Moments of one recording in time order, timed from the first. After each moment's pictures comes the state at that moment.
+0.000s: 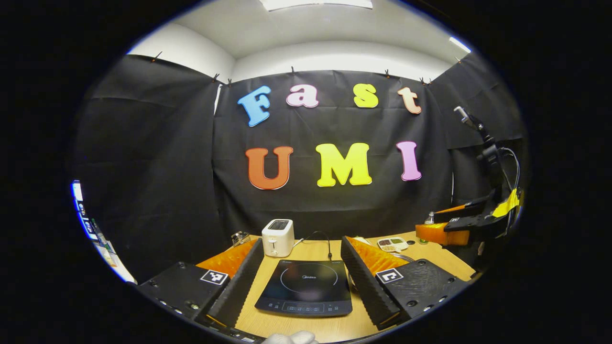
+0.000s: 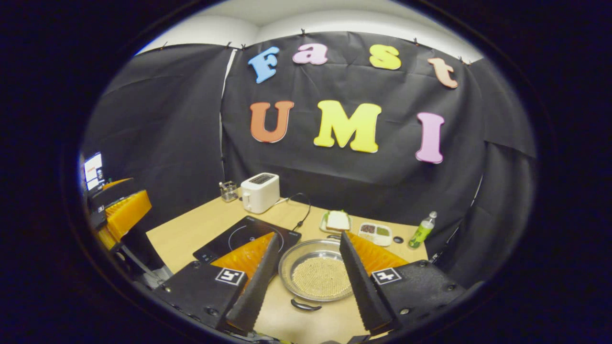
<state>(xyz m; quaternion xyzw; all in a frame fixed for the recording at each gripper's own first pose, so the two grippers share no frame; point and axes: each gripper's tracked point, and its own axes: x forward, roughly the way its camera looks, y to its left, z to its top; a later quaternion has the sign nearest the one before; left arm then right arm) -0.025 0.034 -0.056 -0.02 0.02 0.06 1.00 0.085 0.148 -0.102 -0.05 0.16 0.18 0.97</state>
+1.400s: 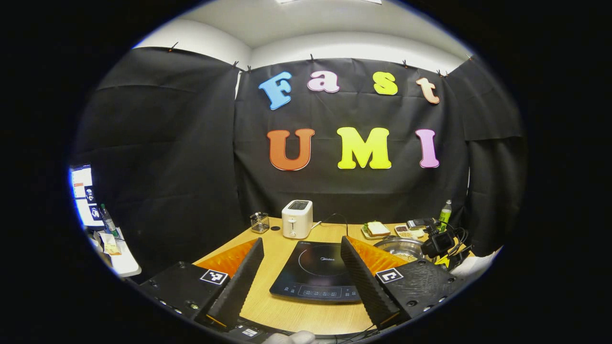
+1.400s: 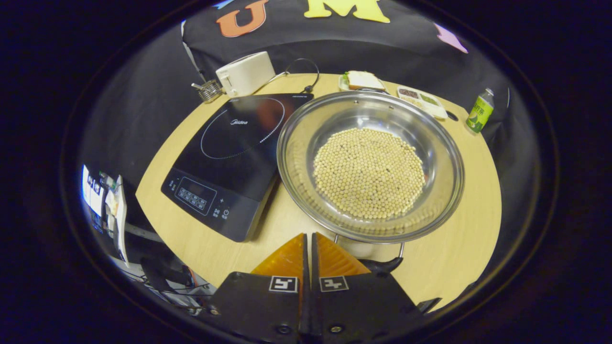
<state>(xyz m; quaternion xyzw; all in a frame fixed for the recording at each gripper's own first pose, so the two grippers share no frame) -0.048 0.063 -0.104 -0.03 0.06 0.10 0.99 0.102 0.165 -0.369 -0.01 0.48 0.15 0.86</state>
